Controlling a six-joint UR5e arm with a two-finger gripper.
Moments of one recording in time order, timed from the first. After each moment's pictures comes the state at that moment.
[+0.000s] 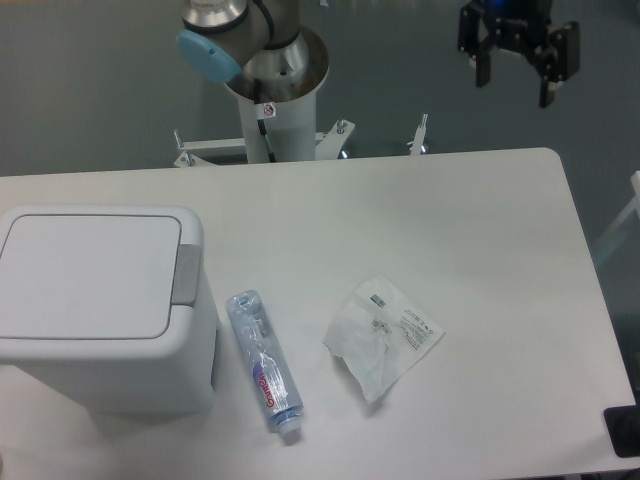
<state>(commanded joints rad) 2.93 -1.46 -1.65 -1.26 1.43 1.69</state>
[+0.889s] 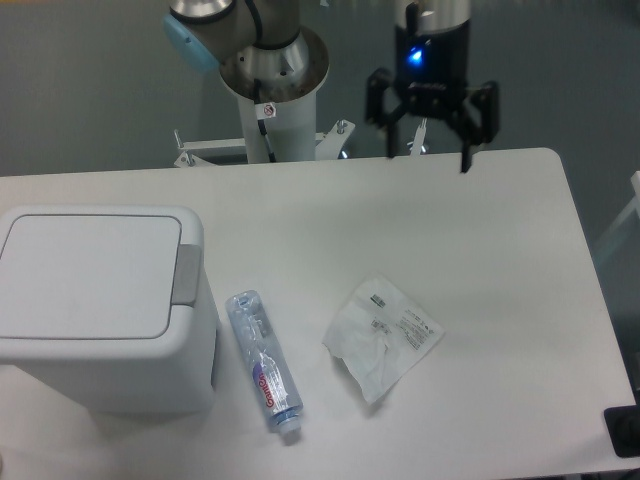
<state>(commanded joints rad) 2.58 -1.53 -1.65 -1.09 1.33 0.72</state>
